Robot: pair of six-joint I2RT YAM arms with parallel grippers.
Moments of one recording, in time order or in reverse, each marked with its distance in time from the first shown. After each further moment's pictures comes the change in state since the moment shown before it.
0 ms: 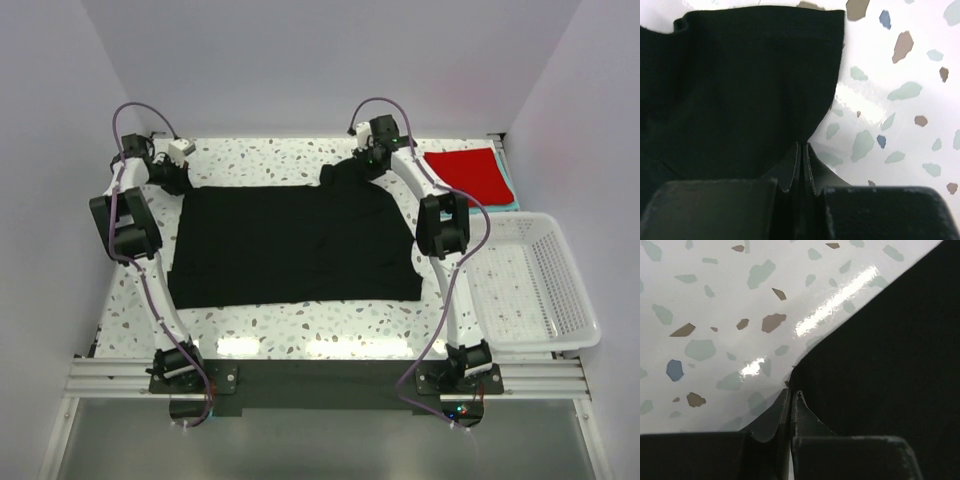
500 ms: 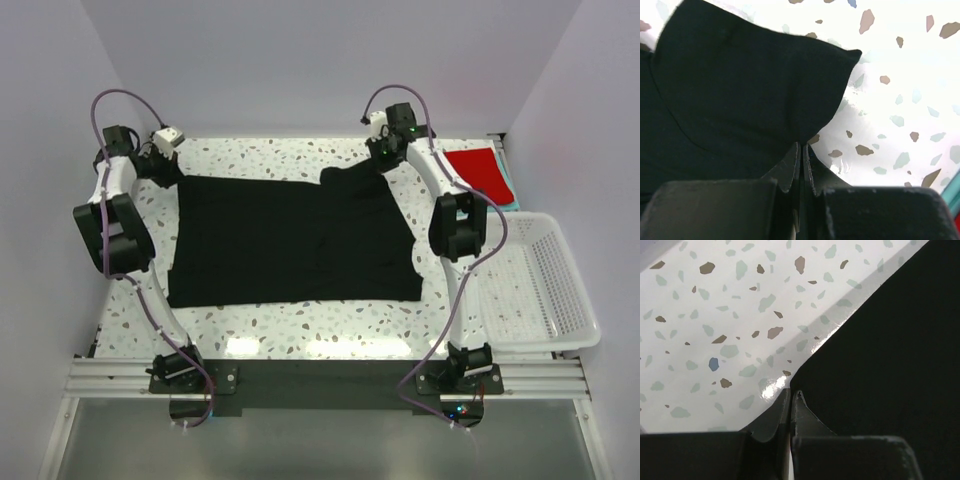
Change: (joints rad) left arm 0.029 -0.237 -0.187 0.068 0.065 0.012; right arm -0.046 -0.152 -0.094 -0.073 -0.044 -0.001
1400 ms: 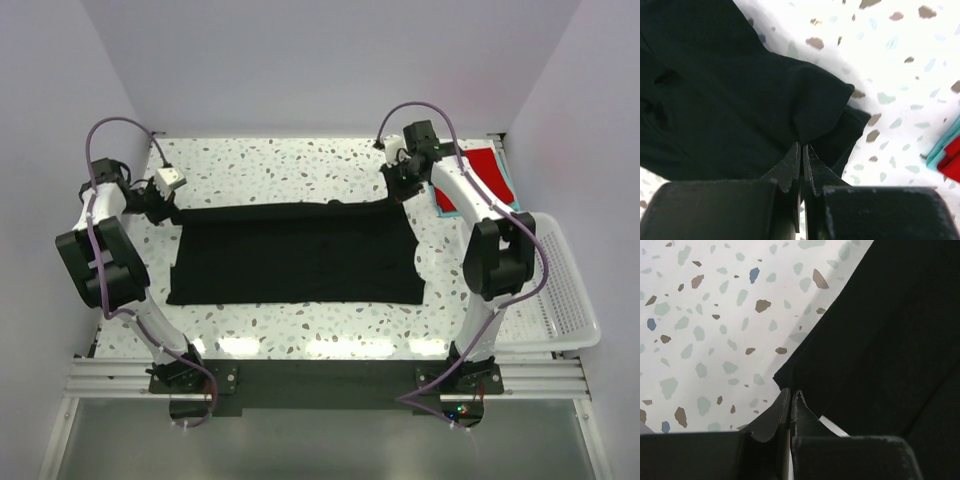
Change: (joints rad) left arm 0.075 -0.330 -0.422 -0.117 0.026 0.419; right arm 0.001 -0.525 -0.596 -0.055 -0.035 -0.030
